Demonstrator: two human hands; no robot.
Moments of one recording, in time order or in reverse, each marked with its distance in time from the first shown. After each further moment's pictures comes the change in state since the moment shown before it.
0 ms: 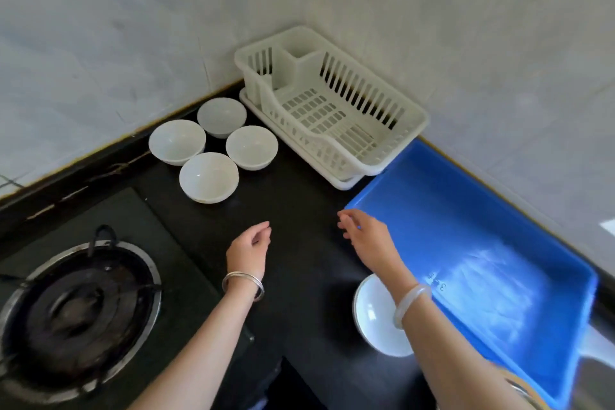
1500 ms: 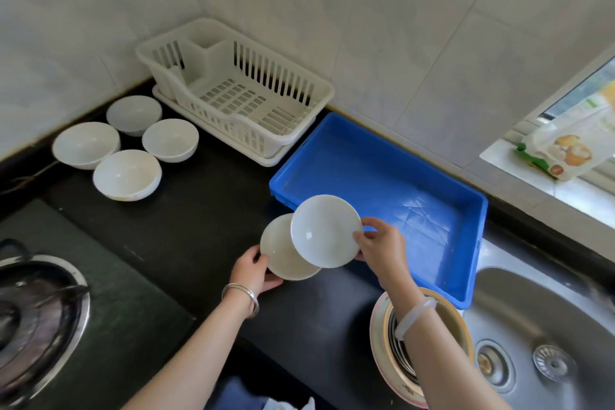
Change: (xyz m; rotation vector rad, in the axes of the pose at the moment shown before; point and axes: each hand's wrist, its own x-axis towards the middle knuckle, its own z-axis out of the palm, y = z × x) left_hand -0.089 -0.026 0.076 -0.101 -0.386 -0.388; right_hand -0.109 0.088 -0.076 0.339 0.396 0.288
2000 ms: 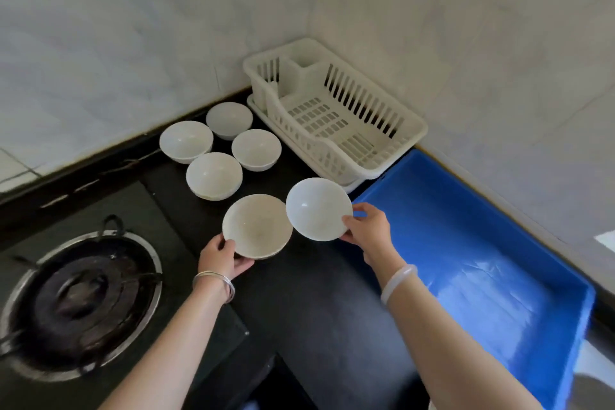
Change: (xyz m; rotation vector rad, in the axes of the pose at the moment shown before) left_hand 0.021 0.059 -0.130 -0.439 0.382 0.095; right_hand 0.050 -0.090 0.140 0.106 -0.282 0.011
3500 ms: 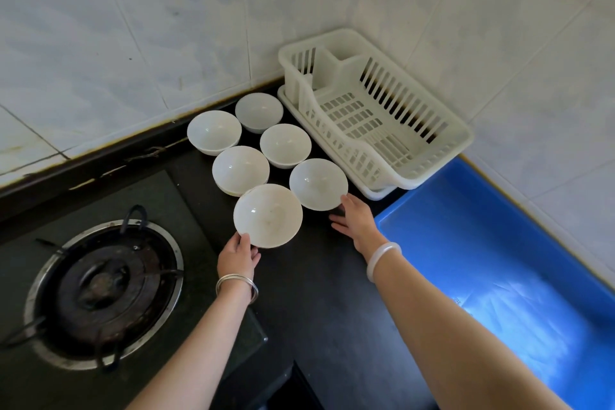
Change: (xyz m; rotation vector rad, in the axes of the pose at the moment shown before) left_hand 0.018 -0.009 -0.001 0.027 0.176 0.087; right_hand 0.057 0.002 0.076 0.114 -0.230 0.192
